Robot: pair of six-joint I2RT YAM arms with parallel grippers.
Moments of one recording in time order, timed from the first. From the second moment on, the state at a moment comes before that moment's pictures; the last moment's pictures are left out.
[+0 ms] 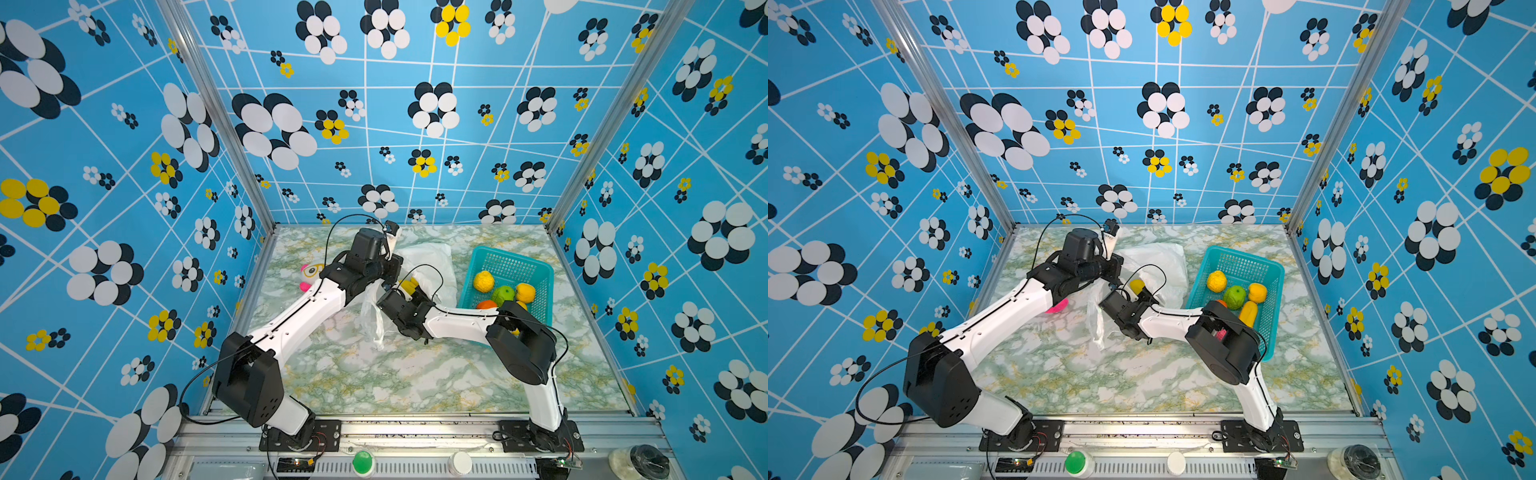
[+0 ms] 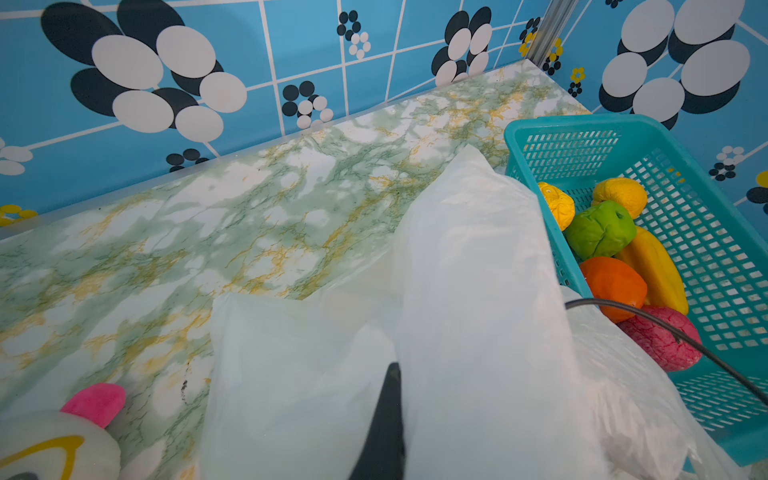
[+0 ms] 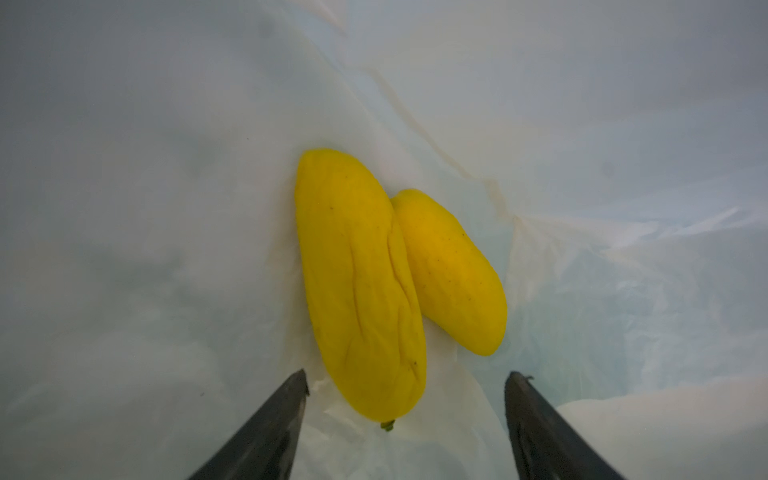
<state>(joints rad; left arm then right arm) -0.53 1.52 1.28 -0.32 0.11 -0.09 0.96 2.05 1.34 -0.29 0.91 -0.08</state>
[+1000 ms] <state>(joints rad) -0.53 1.50 1.28 -0.32 0.11 -0.09 0.91 2.27 1.58 -0.51 0.99 0.02</state>
